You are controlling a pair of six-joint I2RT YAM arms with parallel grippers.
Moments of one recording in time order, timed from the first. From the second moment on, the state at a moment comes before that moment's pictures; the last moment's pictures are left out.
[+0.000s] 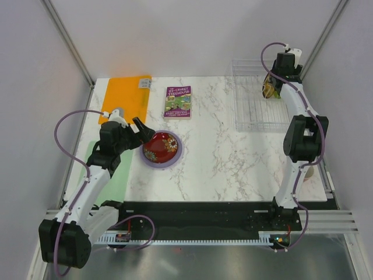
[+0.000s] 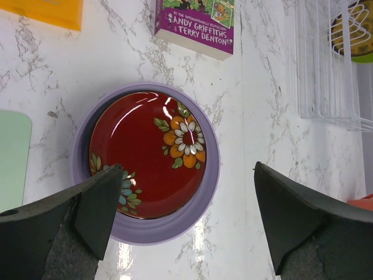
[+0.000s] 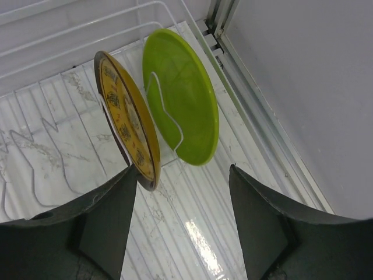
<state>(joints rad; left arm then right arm) -0.15 0.94 0.66 -0.18 0.17 -0.56 -0.05 2.07 1.85 -0.32 0.48 0.16</state>
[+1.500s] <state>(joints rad) -0.15 1.02 0.65 -0.08 0.18 -0.48 -0.01 2.05 1.84 -0.10 0.51 -0.17</state>
